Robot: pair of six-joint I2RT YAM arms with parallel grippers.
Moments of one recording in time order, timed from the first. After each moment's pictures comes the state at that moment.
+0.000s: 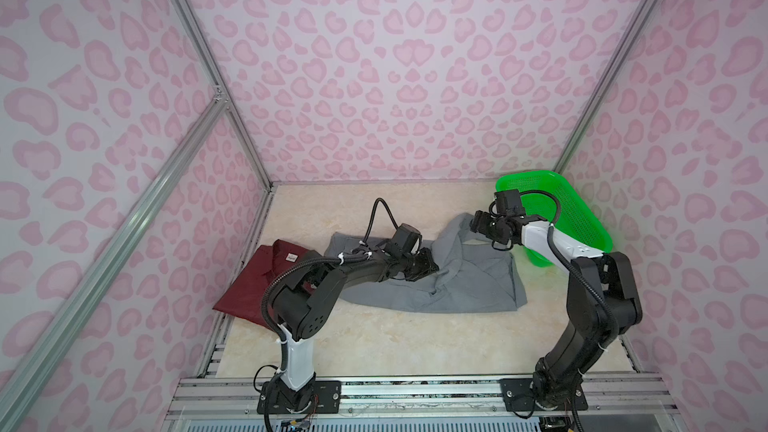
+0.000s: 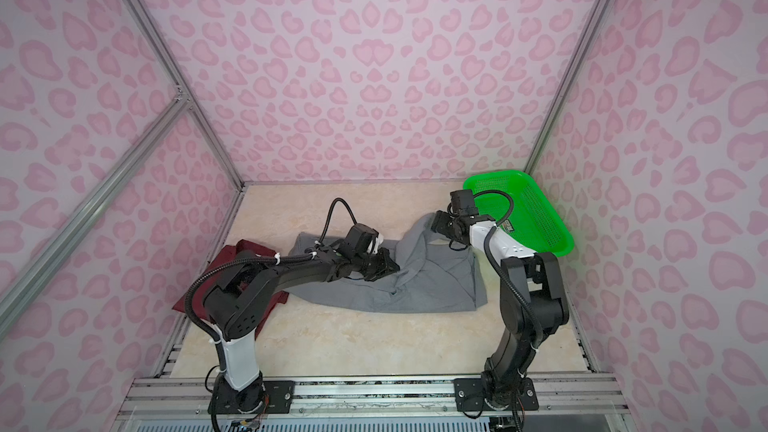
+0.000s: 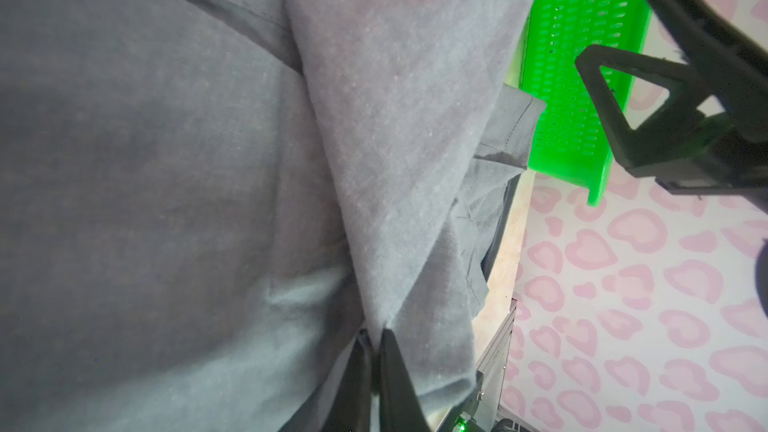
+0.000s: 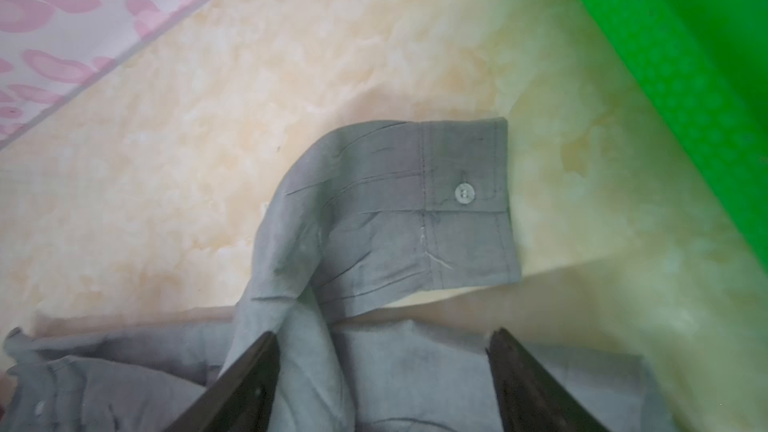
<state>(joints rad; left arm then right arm) -0.72 1.92 1.14 -0.01 0.44 -1.01 0.16 1.80 1.24 -0.39 -0.03 0.53</state>
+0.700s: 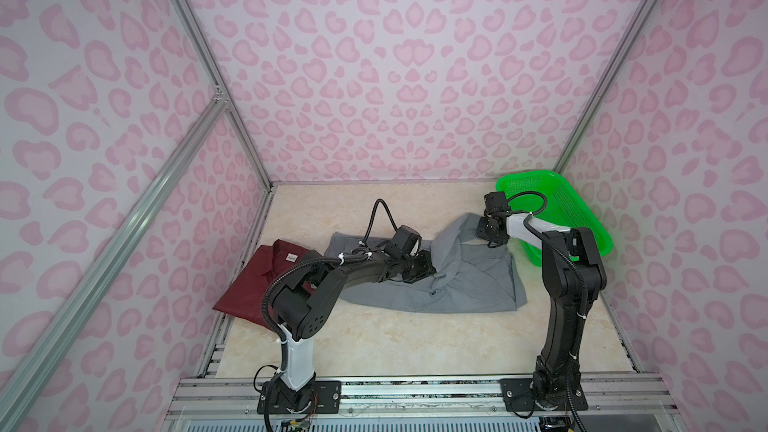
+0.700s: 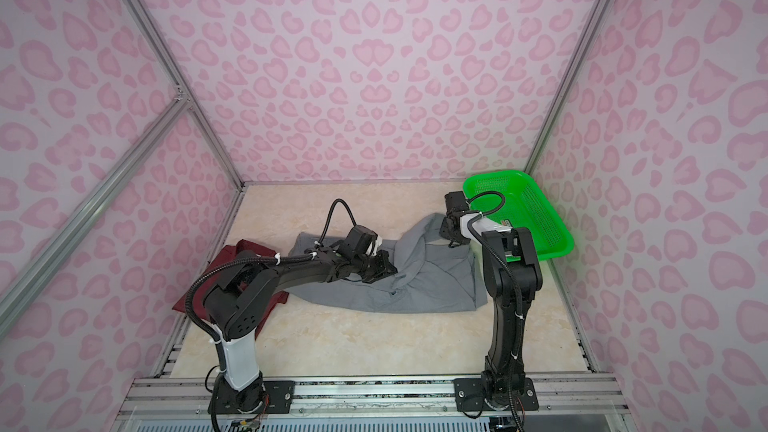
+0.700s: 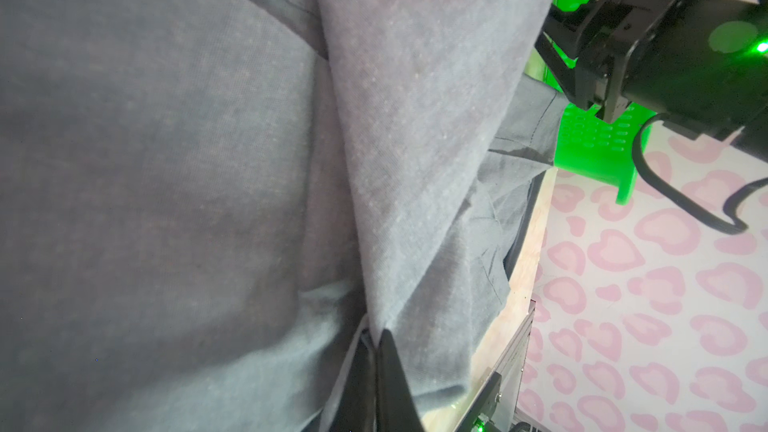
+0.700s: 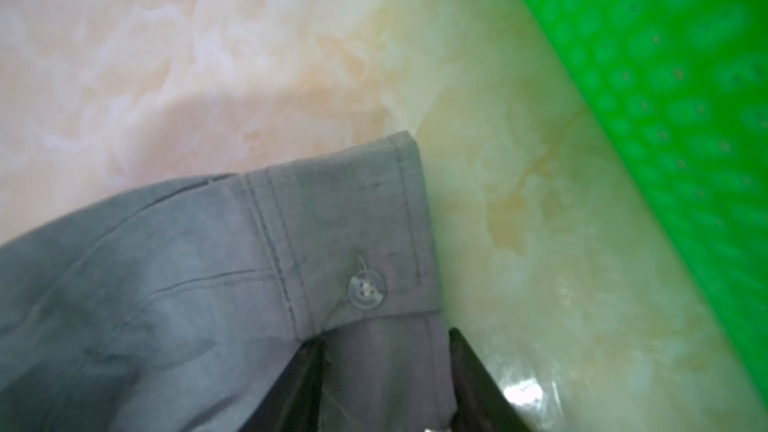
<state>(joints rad) -0.71 1.92 1.13 -0.04 0.43 -0.98 0.14 2.07 1.39 -0.40 0.15 0.49</state>
